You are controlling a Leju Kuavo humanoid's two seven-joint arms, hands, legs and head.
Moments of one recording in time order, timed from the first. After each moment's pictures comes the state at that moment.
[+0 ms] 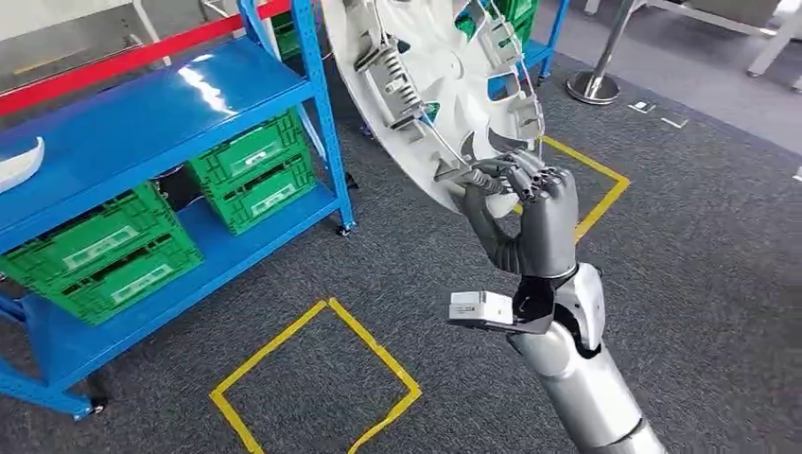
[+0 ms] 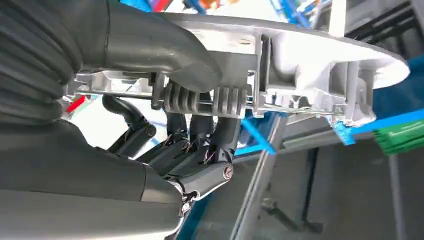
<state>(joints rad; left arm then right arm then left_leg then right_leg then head) -0.09 -0.20 0.85 -0.21 -0.69 0.32 0.11 -0.31 -0.04 0.21 -1.62 0.88 -0.47 -0.49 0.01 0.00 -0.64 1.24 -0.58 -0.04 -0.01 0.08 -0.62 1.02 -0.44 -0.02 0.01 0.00</state>
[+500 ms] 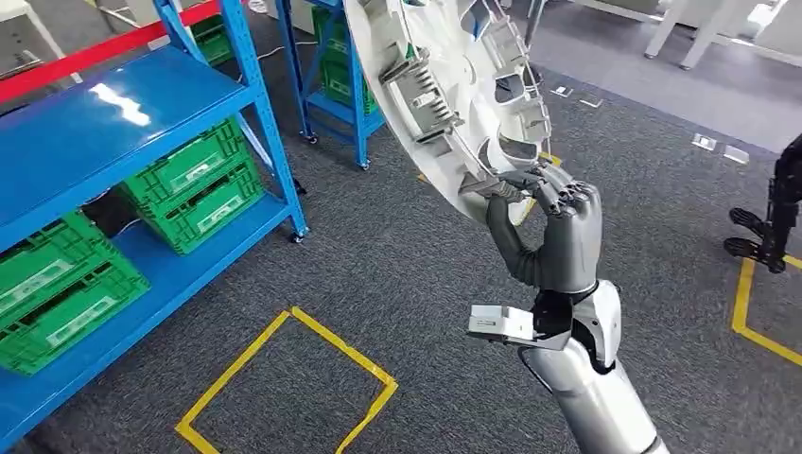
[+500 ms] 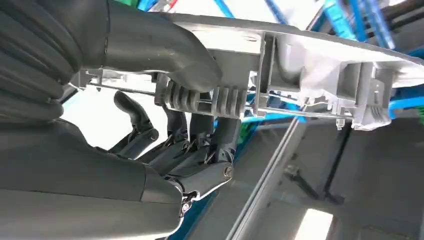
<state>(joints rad) -0.09 -0.20 0.85 -0.21 -0.69 0.32 0.11 -0.26 -0.07 0.19 -1.65 0.86 -0.52 -0.50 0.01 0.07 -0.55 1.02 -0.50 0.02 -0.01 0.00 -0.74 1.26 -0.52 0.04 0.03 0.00</state>
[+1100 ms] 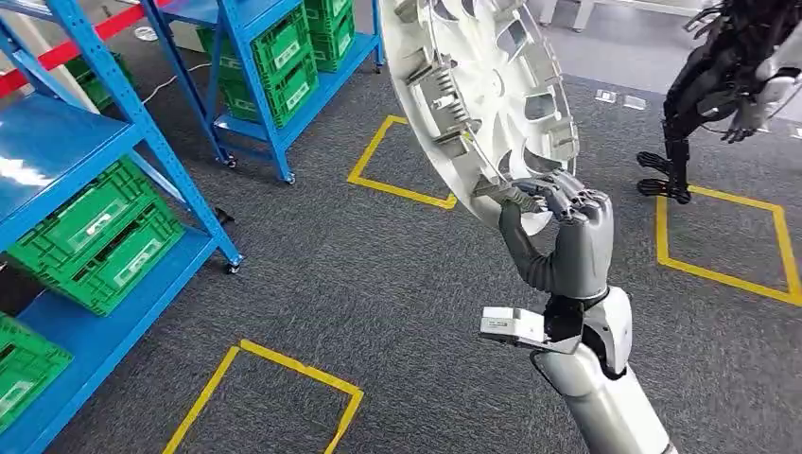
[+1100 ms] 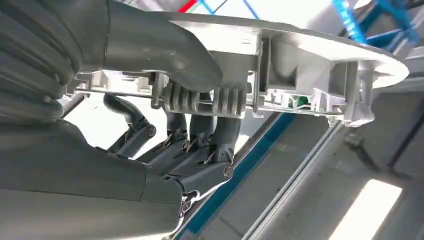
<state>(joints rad) -0.09 -0.20 0.85 -0.21 -0.73 0.31 0.11 -0.21 -0.10 0.17 -1.68 0.87 -0.53 -0.48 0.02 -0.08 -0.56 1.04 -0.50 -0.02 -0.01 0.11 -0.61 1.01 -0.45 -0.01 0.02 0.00</state>
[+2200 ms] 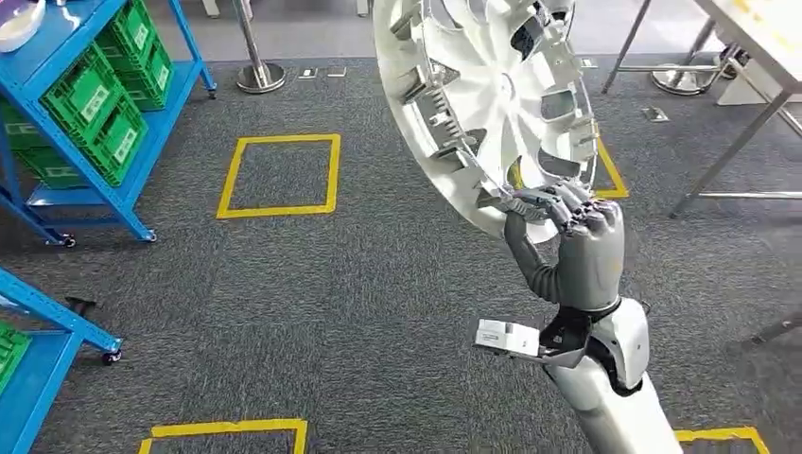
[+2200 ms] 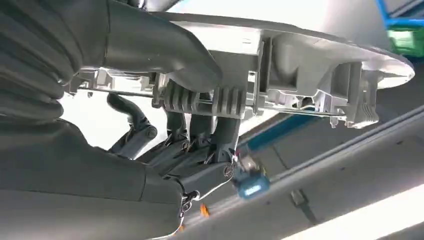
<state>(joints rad) -0.10 -0.22 0.86 -0.21 -0.70 0.29 0.09 -0.18 -0.12 0.14 -1.74 1.04 -0.50 -0.44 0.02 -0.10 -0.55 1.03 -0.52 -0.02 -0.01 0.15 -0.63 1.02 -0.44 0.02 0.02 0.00</state>
